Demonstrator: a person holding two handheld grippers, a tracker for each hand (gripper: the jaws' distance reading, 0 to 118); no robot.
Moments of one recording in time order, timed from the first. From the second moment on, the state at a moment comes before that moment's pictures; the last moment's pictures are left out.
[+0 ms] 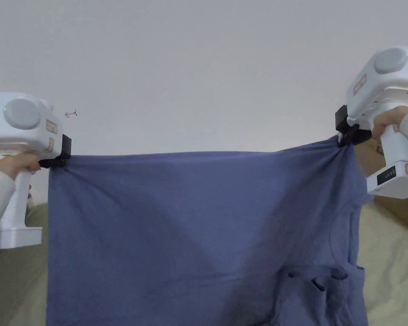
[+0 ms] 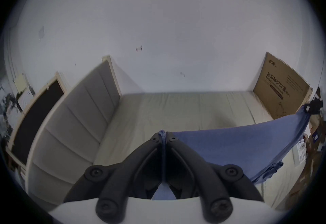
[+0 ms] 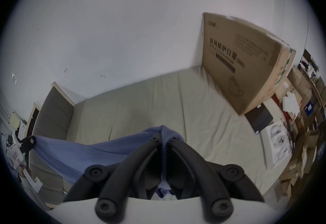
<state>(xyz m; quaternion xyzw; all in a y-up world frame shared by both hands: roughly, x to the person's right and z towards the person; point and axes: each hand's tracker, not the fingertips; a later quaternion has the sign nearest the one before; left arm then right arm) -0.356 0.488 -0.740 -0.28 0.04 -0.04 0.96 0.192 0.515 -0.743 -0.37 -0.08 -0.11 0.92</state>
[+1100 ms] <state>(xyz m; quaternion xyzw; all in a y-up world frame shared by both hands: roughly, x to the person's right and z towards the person) -0.350 0.295 -0.796 -0.40 0.07 -0.05 0.91 0.173 0.360 -0.790 -0.48 -0.11 -0.15 0.86</state>
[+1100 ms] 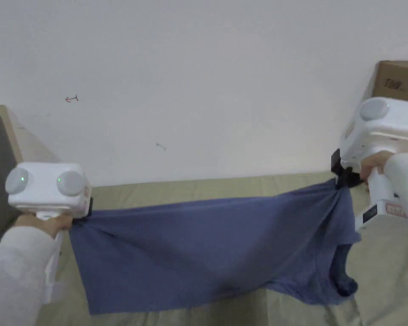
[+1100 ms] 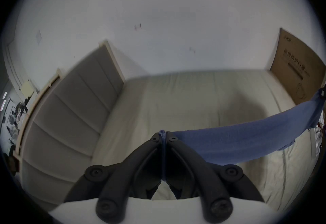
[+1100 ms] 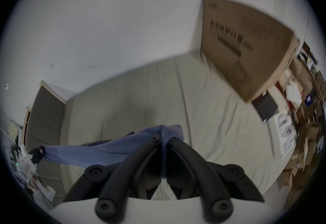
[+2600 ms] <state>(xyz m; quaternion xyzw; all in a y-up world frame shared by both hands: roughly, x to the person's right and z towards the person) -0.408 0.143 -0.308 -0.40 0.02 -0.03 0.92 0.155 0.155 -0.309 -0.50 -0.10 -0.17 0.85</state>
